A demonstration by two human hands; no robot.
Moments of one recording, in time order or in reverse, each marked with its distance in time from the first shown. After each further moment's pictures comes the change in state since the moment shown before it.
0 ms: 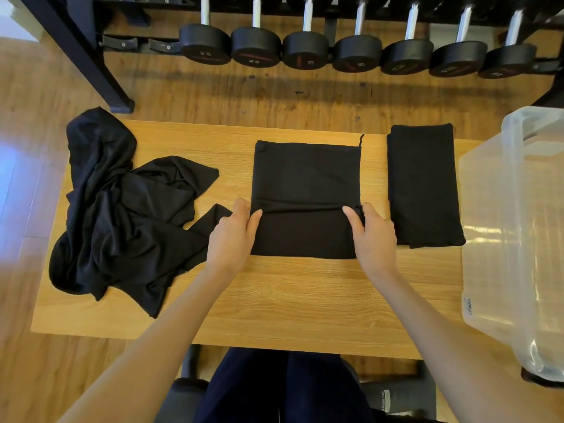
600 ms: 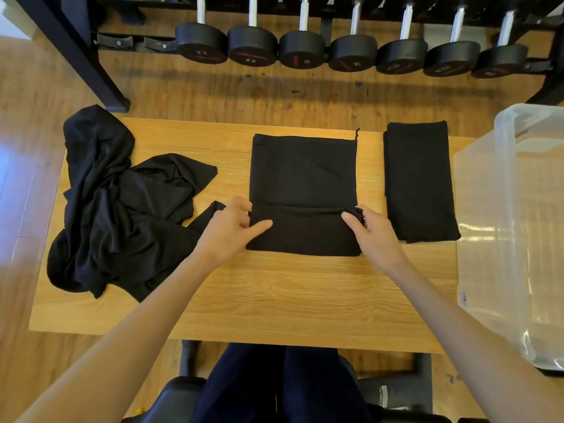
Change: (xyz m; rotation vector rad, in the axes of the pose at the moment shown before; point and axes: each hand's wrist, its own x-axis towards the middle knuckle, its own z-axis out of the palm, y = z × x) left_hand 0.007 -0.003 -0.022 -0.231 -0.285 -0.094; right_hand 0.003 0.010 -0.017 0.314 -0.347 0.046
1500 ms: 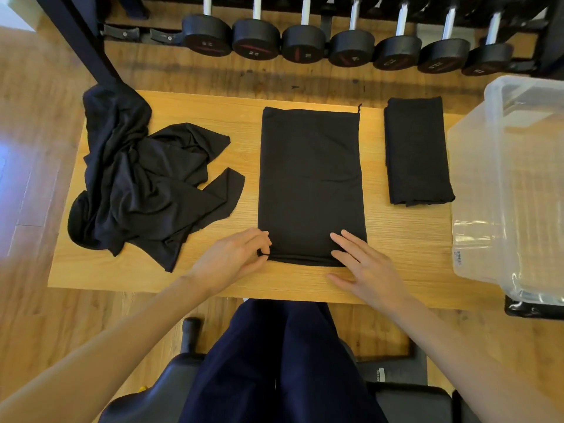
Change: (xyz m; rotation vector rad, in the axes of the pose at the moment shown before) left_hand -0.094 -0.065 0.015 0.456 -0.120 0.629; right_hand -0.114 0.055 0.042 -0.820 0.011 -0.644
